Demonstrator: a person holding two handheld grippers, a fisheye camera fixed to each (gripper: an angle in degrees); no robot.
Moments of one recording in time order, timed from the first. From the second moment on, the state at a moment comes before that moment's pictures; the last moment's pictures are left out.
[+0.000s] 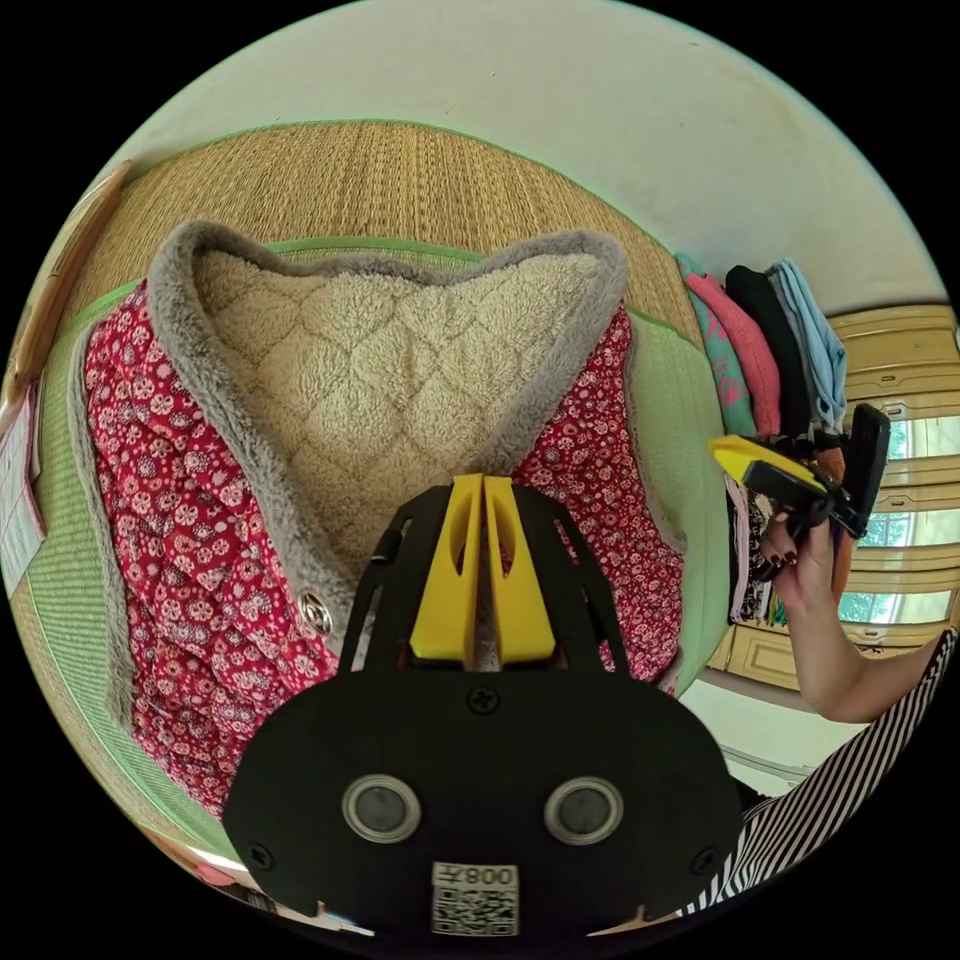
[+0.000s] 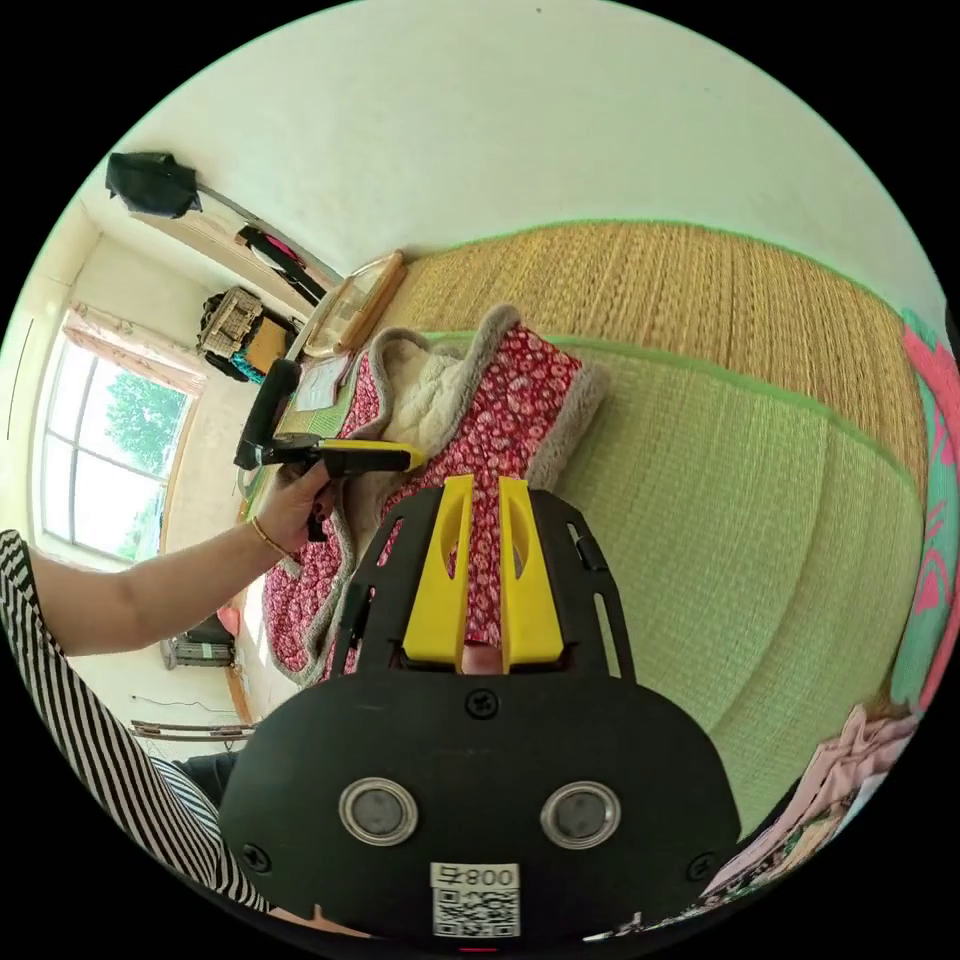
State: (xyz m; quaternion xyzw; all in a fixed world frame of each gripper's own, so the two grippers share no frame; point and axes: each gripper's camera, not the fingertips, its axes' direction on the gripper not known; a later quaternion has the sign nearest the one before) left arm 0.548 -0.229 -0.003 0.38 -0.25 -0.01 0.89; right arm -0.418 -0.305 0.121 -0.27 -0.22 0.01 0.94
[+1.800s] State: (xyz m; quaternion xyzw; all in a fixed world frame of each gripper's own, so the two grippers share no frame) left arm 0.459 -0.061 0.266 0.37 -0.16 -0.16 0.90; right arm -0.655 -0.270 0.346 -0.43 -0.27 -0.10 0.86
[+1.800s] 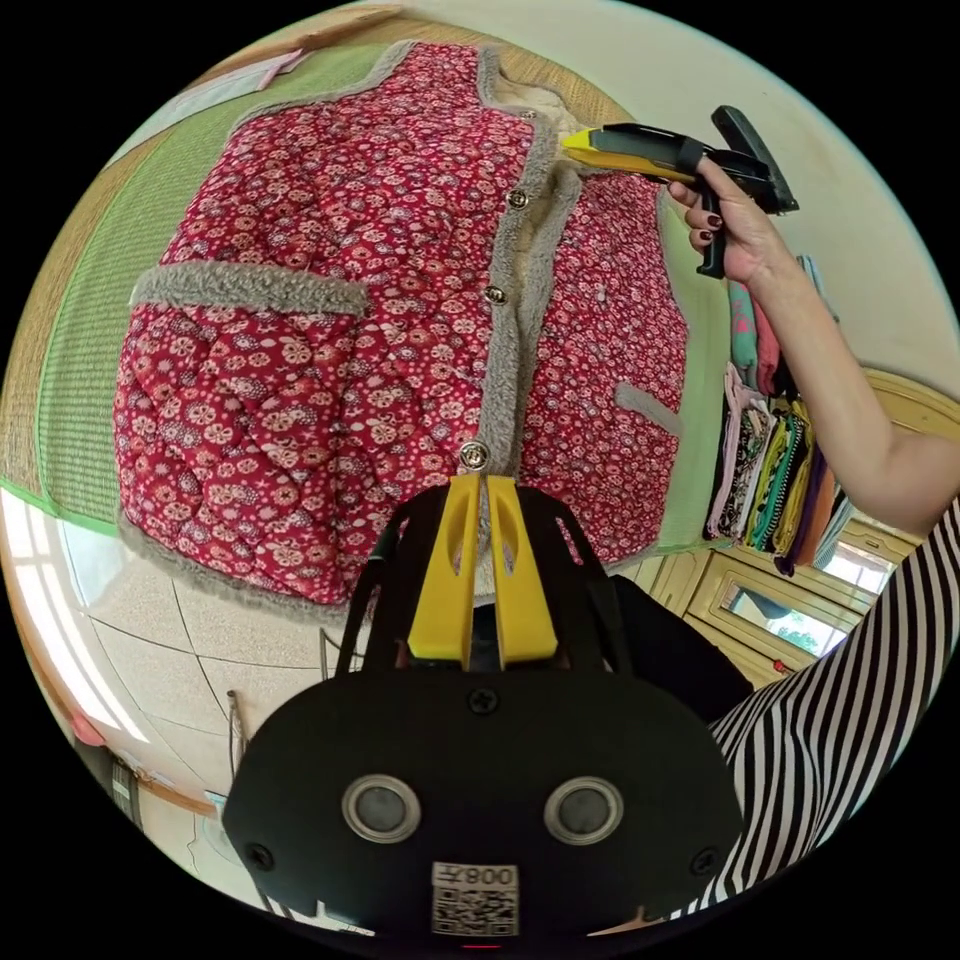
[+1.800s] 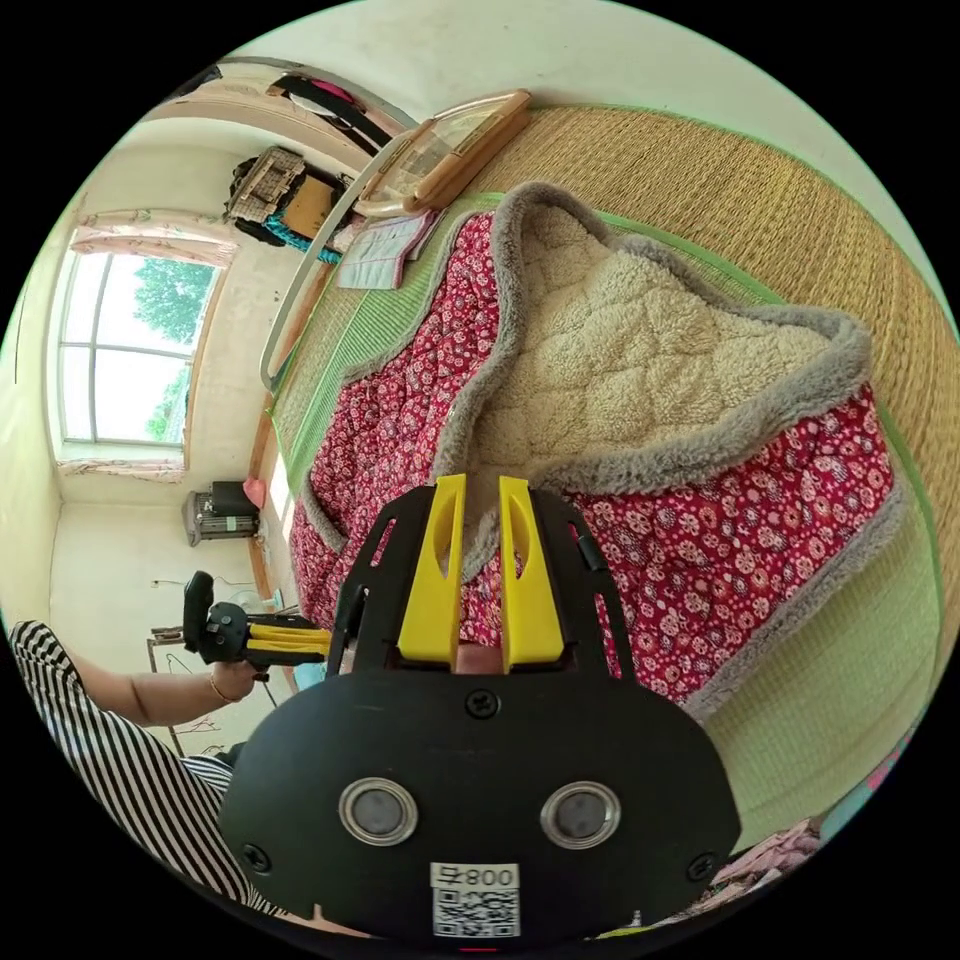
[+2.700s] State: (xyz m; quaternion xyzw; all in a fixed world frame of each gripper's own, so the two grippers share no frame) left arm 0.422 -0.046 0.359 0.34 -0.10 -0.20 0.91; right arm -0.690 -0.215 0.397 -0.45 -0.26 -0.12 0.85
